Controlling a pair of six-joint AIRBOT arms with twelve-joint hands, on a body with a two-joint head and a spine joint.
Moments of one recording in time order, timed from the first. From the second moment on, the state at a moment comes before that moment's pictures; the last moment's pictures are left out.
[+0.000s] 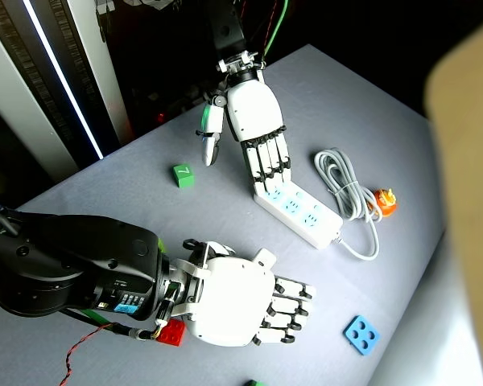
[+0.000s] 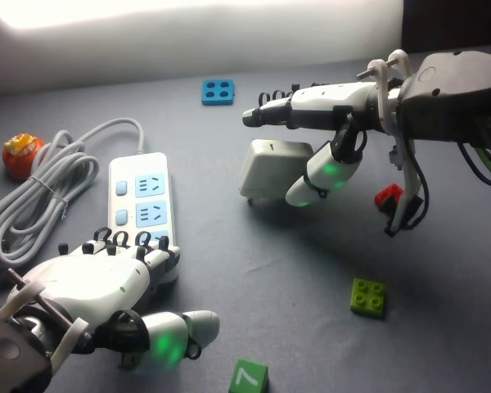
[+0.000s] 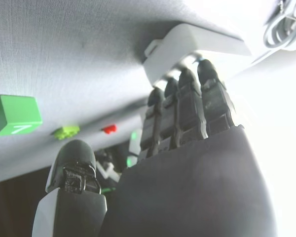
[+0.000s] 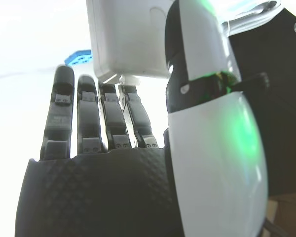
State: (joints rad) left arm 0.69 -0.93 0.60 -1.30 -0.83 1.91; right arm -0.28 -1.46 1.58 1.23 -0.11 -1.71
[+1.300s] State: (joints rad) left arm 0.69 -0.94 0.60 -1.33 -0.83 1.91; right arm -0.28 -1.49 1.59 1.23 -0.09 -1.73
